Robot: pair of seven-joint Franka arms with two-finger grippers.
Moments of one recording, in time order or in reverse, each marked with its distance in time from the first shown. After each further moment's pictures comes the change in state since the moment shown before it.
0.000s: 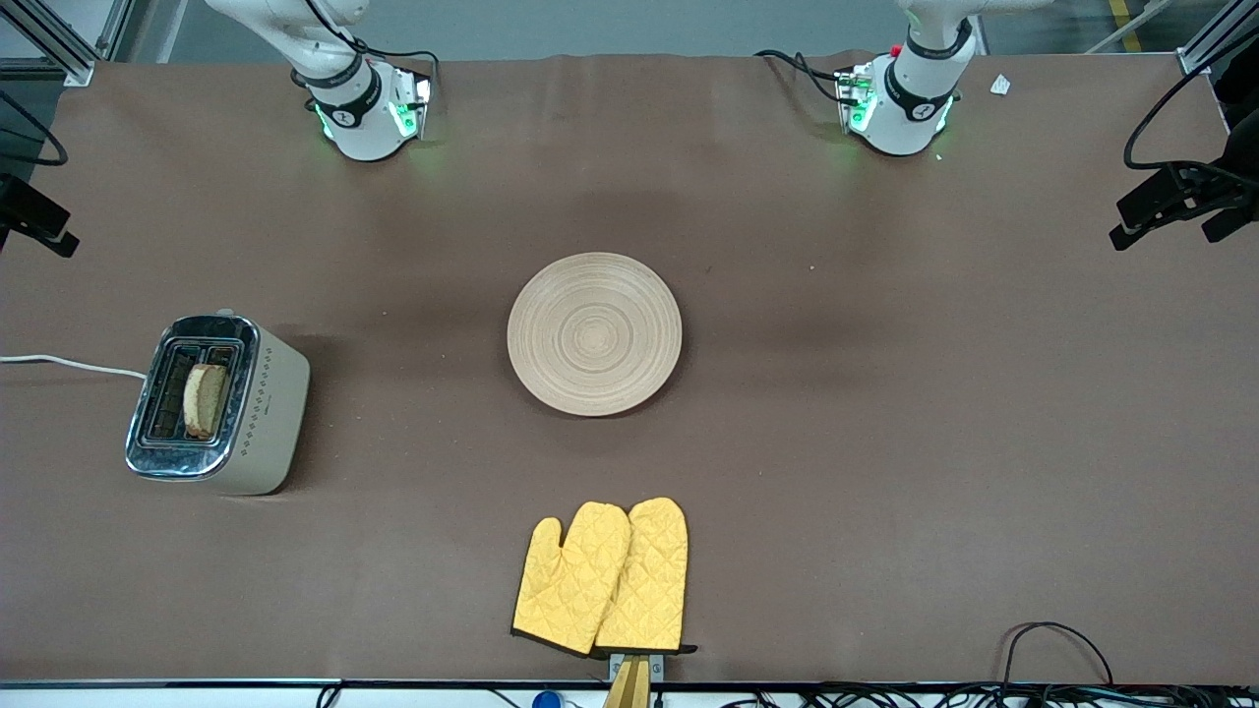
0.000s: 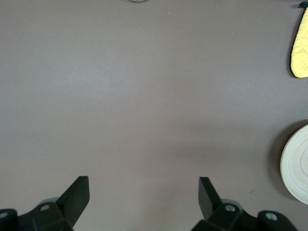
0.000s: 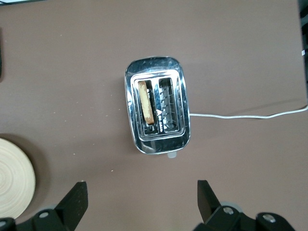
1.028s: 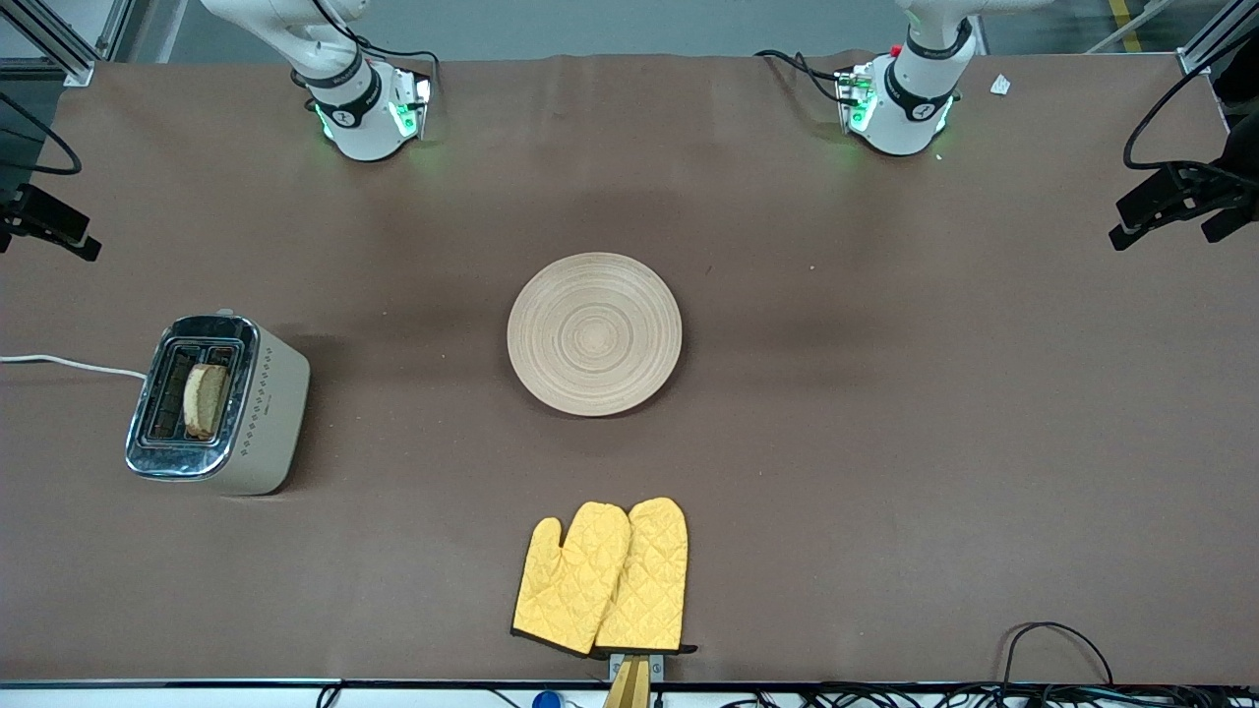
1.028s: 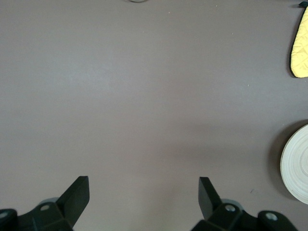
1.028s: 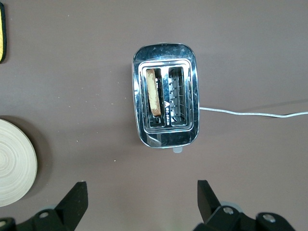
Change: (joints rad) left arm 0.000 0.000 0.000 0.000 0.000 0.000 0.000; right arm 0.102 0.001 -0.113 -0.044 0.027 0.003 -0.072
